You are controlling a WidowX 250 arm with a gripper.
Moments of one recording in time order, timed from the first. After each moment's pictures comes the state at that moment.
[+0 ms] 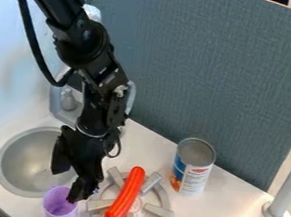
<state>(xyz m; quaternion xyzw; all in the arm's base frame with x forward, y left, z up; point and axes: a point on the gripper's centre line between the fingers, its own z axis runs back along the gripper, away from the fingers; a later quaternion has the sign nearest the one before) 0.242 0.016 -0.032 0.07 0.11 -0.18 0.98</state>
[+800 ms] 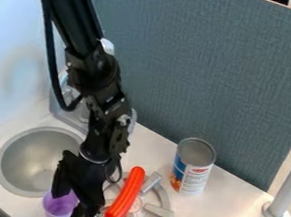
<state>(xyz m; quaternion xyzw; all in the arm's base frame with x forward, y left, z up) 0.230 0.002 -0.066 0.07 0.13 -0.18 0.97</state>
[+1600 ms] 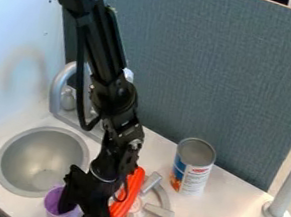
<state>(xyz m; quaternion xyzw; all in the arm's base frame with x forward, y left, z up) 0.233 -0.003 -0.095 0.10 0.16 -0.17 0.97</state>
